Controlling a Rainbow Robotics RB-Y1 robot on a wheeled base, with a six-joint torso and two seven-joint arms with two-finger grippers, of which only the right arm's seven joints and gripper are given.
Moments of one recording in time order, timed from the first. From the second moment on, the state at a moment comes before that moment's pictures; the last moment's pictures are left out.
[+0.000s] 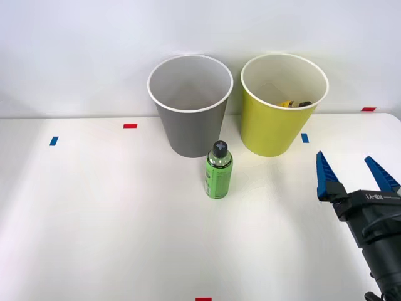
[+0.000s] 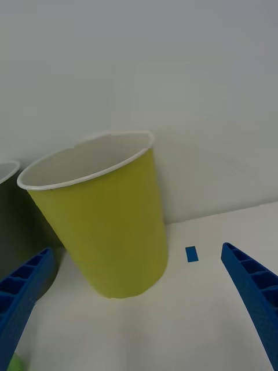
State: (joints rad) arm 0.59 -0.31 0.08 -2.31 0.52 0.04 0.55
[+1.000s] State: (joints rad) arm 0.77 -0.09 -0.03 -2.19 0.58 -0.11 1.02
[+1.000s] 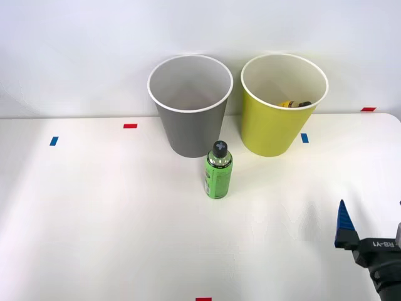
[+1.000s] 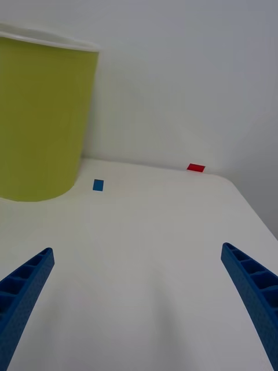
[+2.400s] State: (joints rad) arm 0.94 -0.12 0.14 -2.07 0.27 -0.33 1.25
